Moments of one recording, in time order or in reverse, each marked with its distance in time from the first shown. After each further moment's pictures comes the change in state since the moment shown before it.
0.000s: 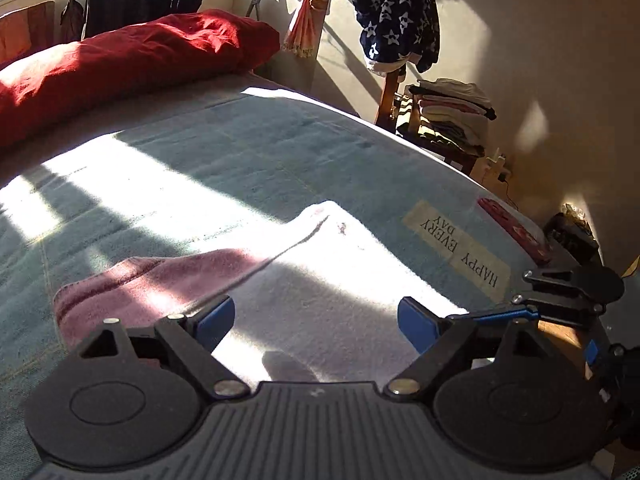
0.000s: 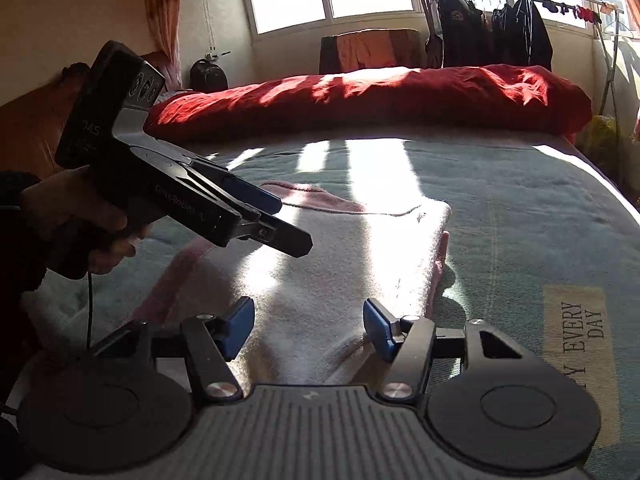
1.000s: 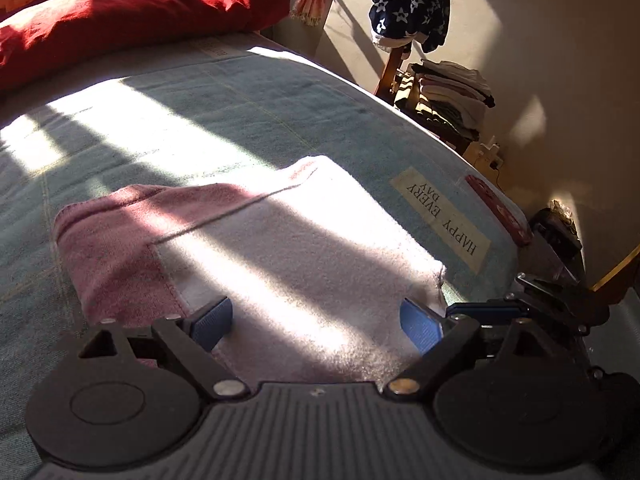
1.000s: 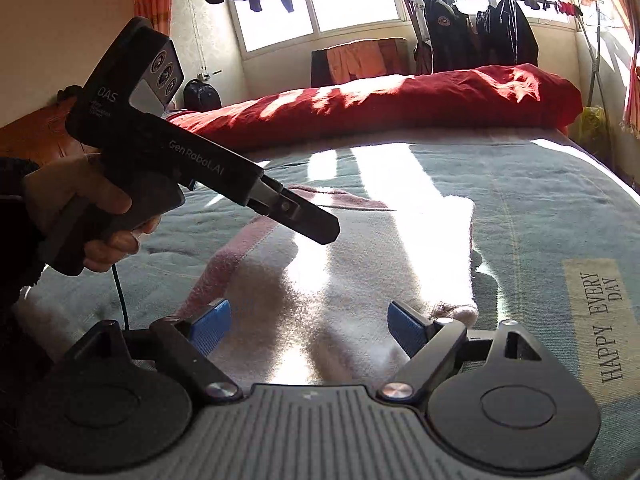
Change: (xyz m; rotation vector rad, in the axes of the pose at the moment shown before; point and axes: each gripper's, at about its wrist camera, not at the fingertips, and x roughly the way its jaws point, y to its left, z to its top) left arm -0.020 0.010 -0.040 -0.103 0.109 0.010; right arm -0.016 0.037 -0.015 0.061 -0.045 -0.002
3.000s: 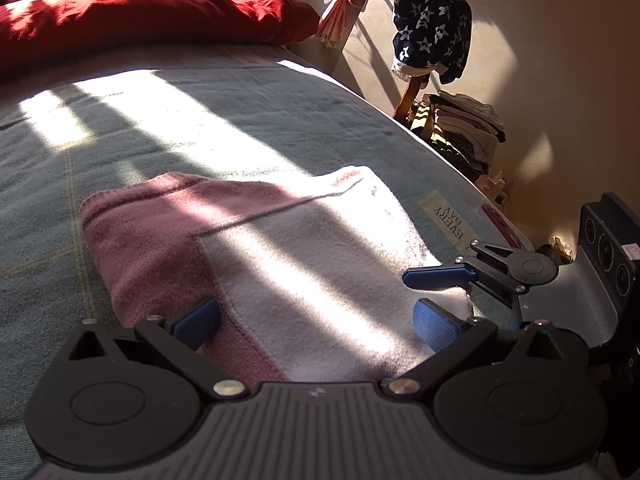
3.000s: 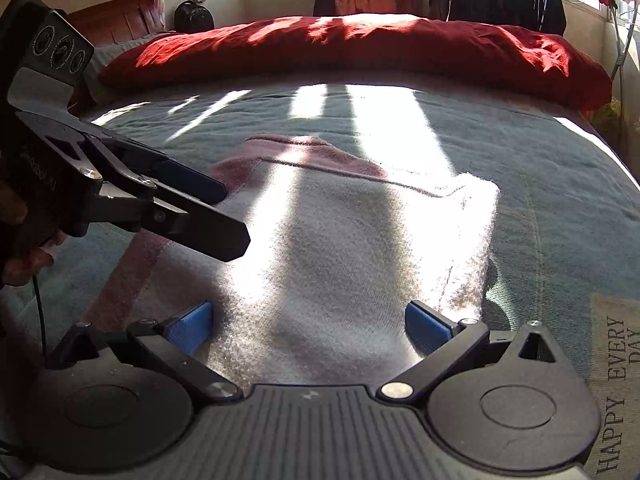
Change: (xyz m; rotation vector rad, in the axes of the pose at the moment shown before) left arm 0.000 0.032 -0.007 -0.072 -0.080 -0.014; right arm 0.090 -0.025 0.033 -0.085 0.222 -0.070
